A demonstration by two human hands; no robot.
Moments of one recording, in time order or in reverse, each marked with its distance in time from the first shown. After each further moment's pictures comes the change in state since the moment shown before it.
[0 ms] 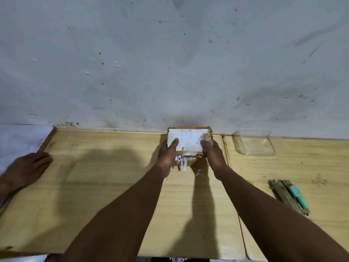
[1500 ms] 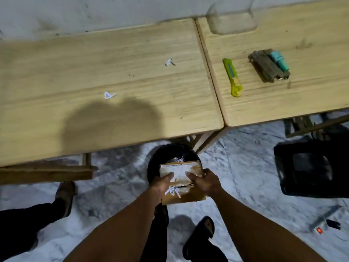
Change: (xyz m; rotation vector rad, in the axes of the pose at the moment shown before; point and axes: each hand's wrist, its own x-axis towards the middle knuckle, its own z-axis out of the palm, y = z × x) left_hand -0.182 -0.374 -0.056 0.537 -0.074 -0.726; right_hand -0.261 0.346 -0.055 -0.455 -0.074 0.561
